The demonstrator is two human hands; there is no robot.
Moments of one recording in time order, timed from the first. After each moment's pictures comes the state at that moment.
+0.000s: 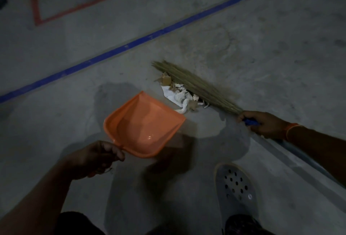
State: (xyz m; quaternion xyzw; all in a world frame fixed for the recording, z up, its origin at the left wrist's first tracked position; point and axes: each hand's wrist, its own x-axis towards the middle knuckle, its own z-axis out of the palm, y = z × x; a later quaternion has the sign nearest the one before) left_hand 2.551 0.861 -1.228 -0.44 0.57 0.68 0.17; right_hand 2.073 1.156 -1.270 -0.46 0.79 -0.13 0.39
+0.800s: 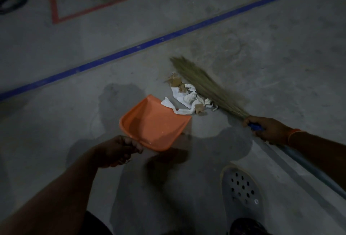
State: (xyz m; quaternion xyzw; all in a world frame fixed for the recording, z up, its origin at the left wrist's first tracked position) left_hand 2.529 0.869 -1.256 -0.48 0.55 0.66 0.18; right_hand 2.074 1.146 -1.289 -0.45 0.80 -0.09 0.40
